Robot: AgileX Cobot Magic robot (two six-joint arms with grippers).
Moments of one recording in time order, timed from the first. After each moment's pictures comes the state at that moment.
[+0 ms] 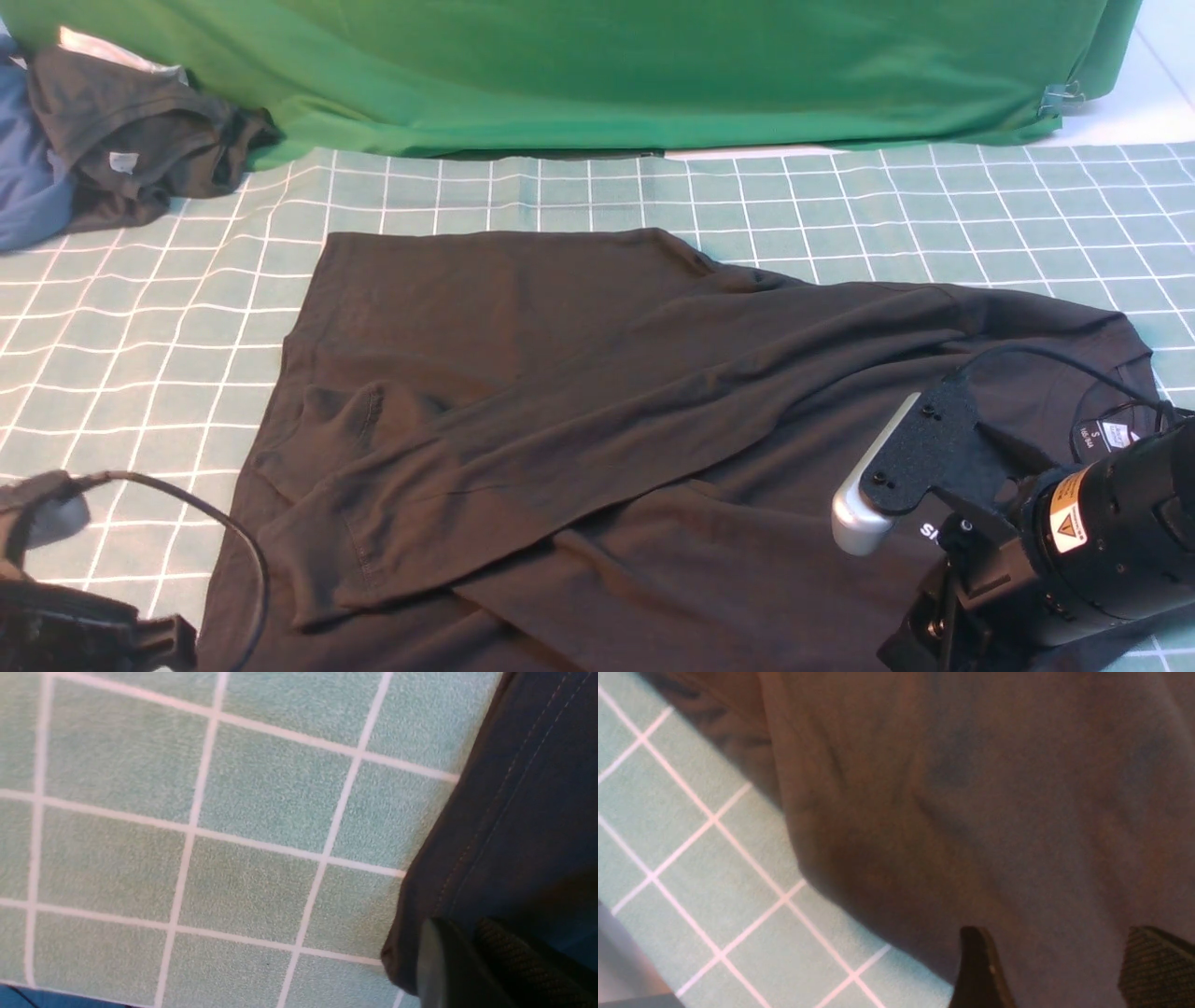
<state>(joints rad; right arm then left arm) 0.65 1.32 -0.71 0.24 0.71 -0.38 0.16 1.16 -0.51 -0.13 1.00 -0.08</state>
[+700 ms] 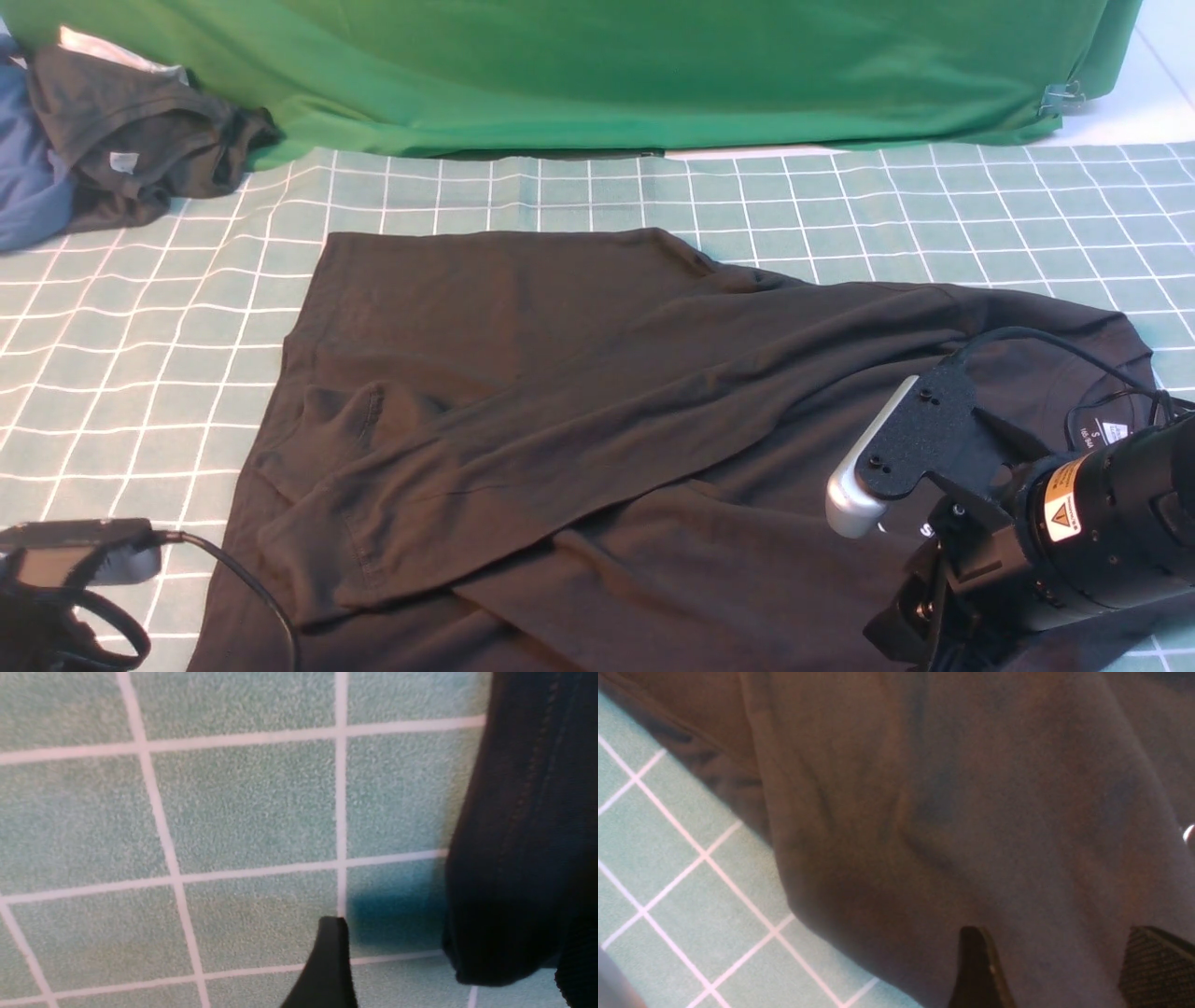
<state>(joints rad) 0.65 1.32 -0.71 0.24 0.67 -0.38 0.16 1.33 -0.51 -0.11 1.00 0.23</state>
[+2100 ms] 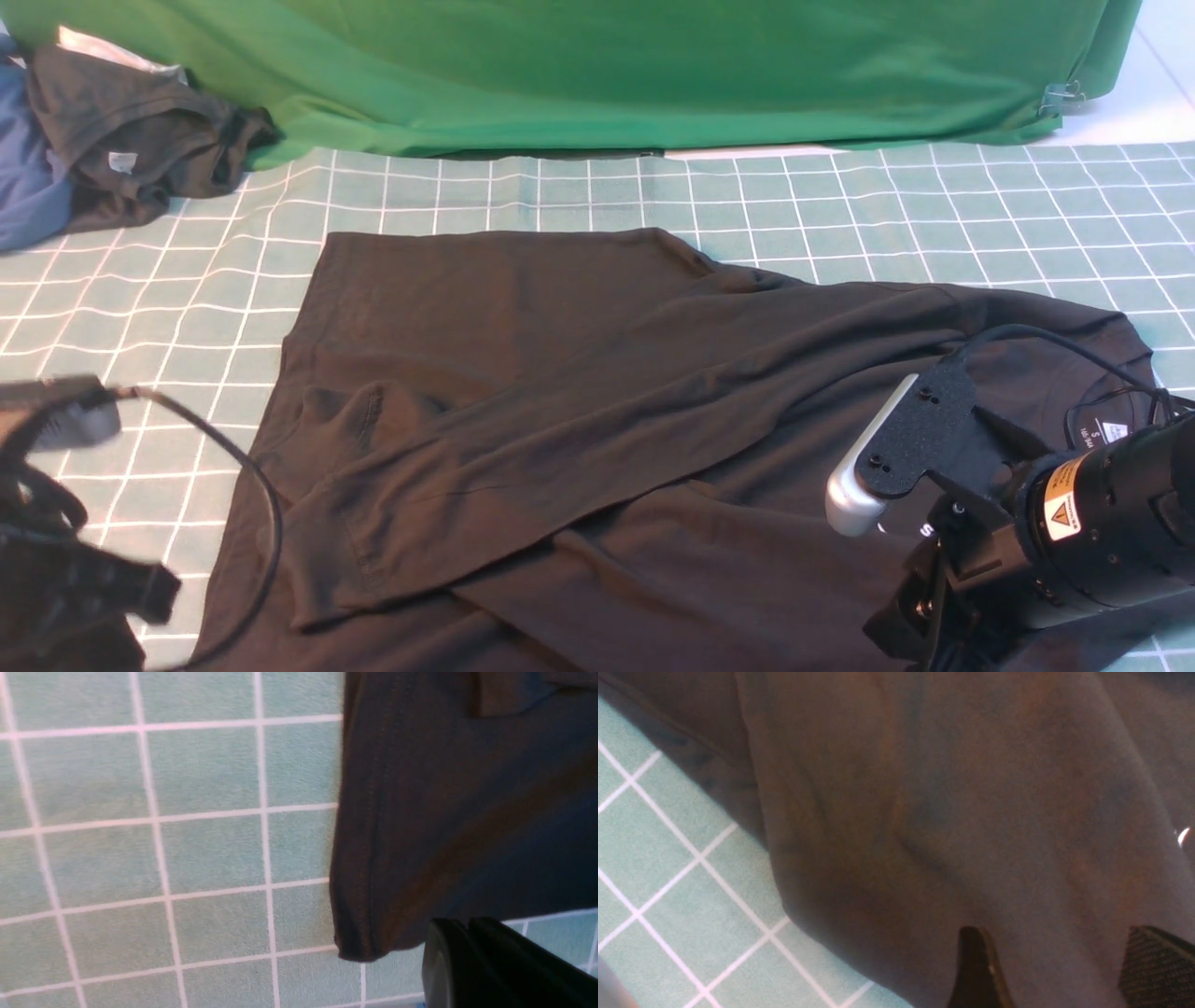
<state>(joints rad) 0.65 1.32 -0.71 0.23 0.66 -0.38 0.15 1.17 -0.70 -0.19 1.20 0.24</state>
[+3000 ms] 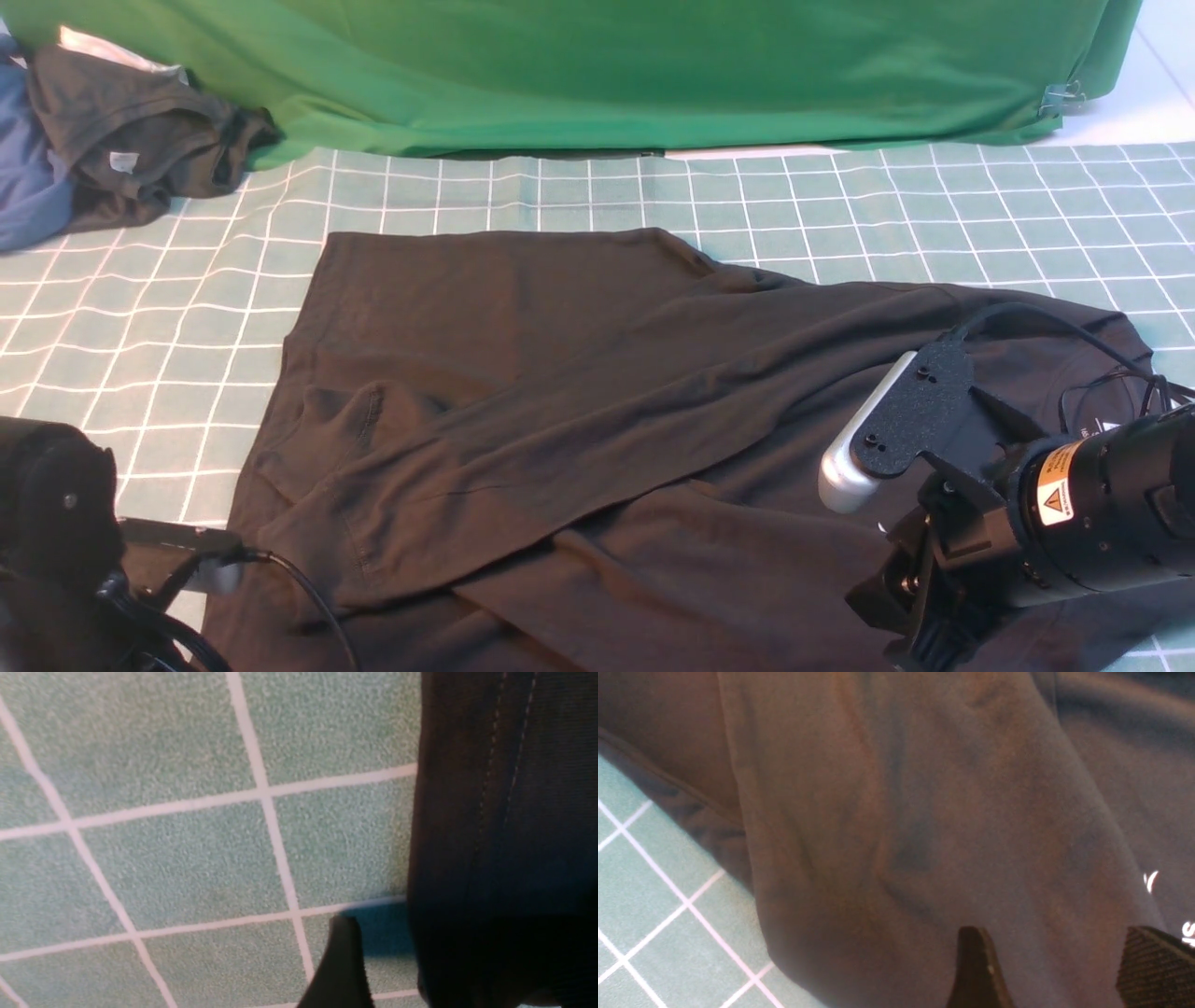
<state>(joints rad) 0.65 1.32 -0.71 0.23 0.59 -0.38 -0.08 1.43 -0.52 -0.02 0.96 0.05</state>
